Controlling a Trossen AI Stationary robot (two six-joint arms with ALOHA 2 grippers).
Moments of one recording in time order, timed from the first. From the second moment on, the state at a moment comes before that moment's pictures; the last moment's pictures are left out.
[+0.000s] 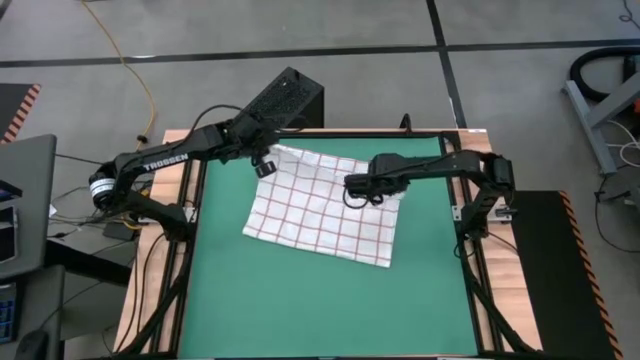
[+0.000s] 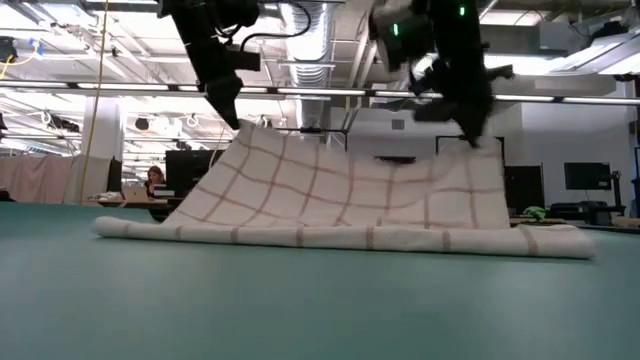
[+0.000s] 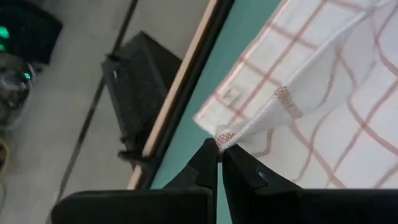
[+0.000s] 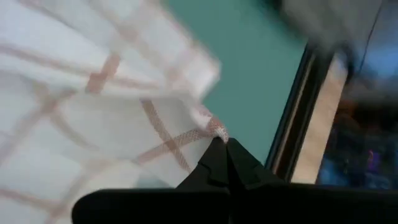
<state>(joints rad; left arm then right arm) 0.51 1.38 1.19 -0.71 -0.37 0.26 -0.10 1.71 1.43 -1.55 0.58 0.98</state>
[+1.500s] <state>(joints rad) 0.68 1.59 1.03 -0.38 -0.23 0.27 -0.37 1.74 1.25 -1.25 0.50 0.67</state>
